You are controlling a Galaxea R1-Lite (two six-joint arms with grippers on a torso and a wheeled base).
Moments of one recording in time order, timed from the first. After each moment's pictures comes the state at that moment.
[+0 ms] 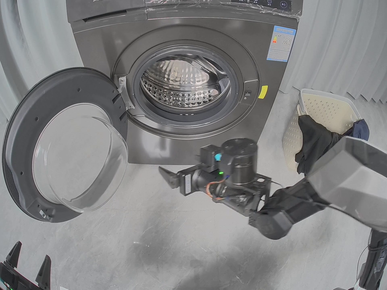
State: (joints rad) left arm 0.00 0.02 -0.02 0.00 0.01 -0.06; right arm 0.81 2.20 -1.13 -0.95 -0.08 0.16
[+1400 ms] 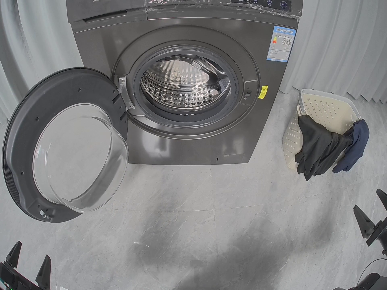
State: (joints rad) left arm 0.00 0.02 -0.02 0.00 0.01 -0.06; right arm 0.12 0.63 -0.02 -0.62 0.01 -0.07
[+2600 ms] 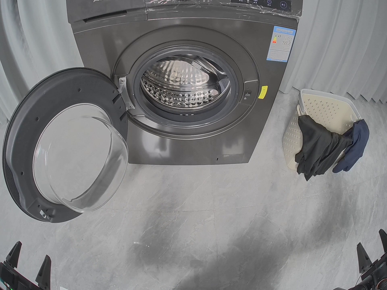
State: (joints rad) left arm 0.00 0.02 -0.02 0.00 0.01 -0.06; right arm 0.00 0.01 -0.02 0.02 0.00 0.03
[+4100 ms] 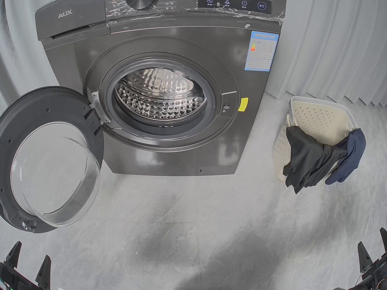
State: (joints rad) left arm 0.00 0.02 -0.02 0.00 0.01 -0.06; right arm 0.00 0.01 -0.02 0.00 0.01 0.02
